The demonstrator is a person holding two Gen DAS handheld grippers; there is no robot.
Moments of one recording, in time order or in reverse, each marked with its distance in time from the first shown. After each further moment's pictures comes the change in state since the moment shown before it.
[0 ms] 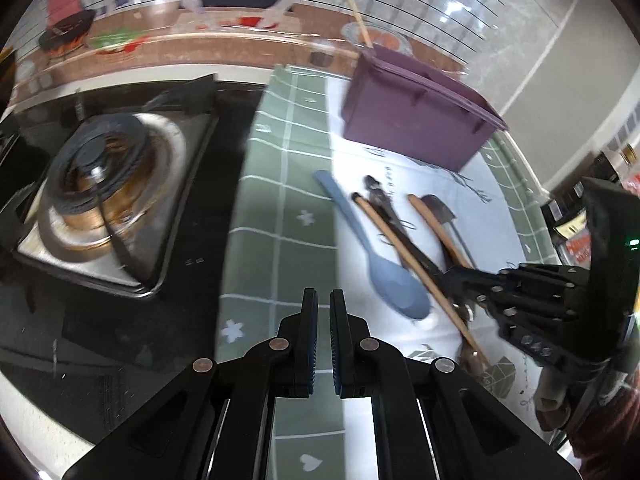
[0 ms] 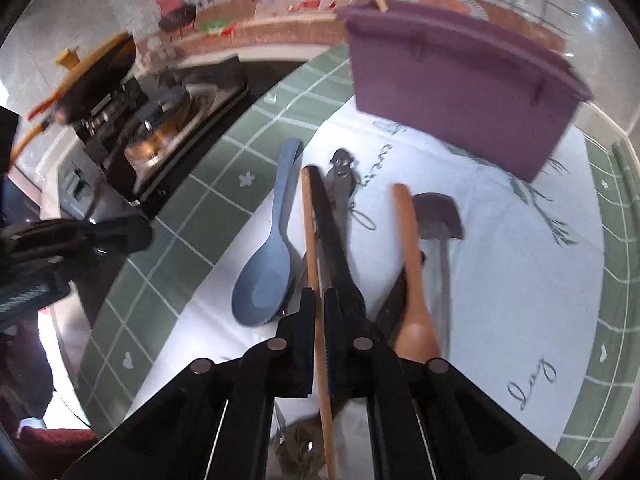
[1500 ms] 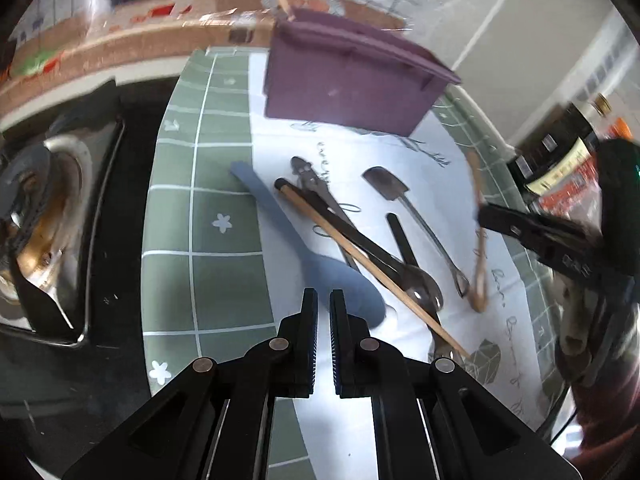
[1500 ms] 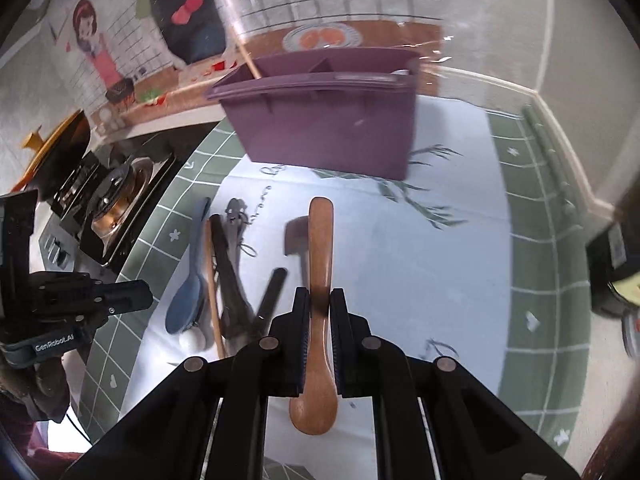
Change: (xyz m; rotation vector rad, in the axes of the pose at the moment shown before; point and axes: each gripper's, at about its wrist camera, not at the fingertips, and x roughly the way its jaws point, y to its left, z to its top) left arm 0.035 -0.025 0.015 0.113 0.104 -0.113; right arm -0.043 -0.071 -0.012 0.197 -0.106 -0.099
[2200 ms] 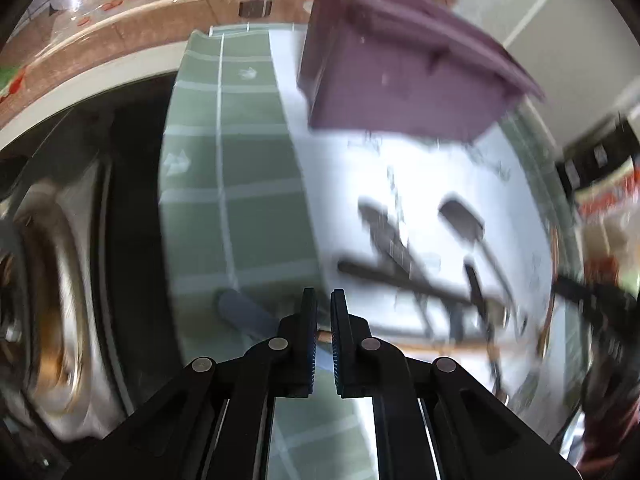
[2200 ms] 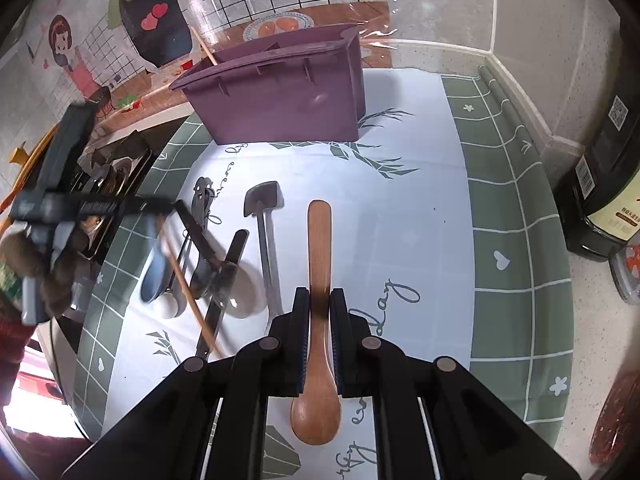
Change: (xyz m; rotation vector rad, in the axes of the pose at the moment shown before) left arm 0.041 0.042 0.061 0.075 0.167 0.049; right arm -0.006 -0.023 -0.027 0.072 0.036 -0.037
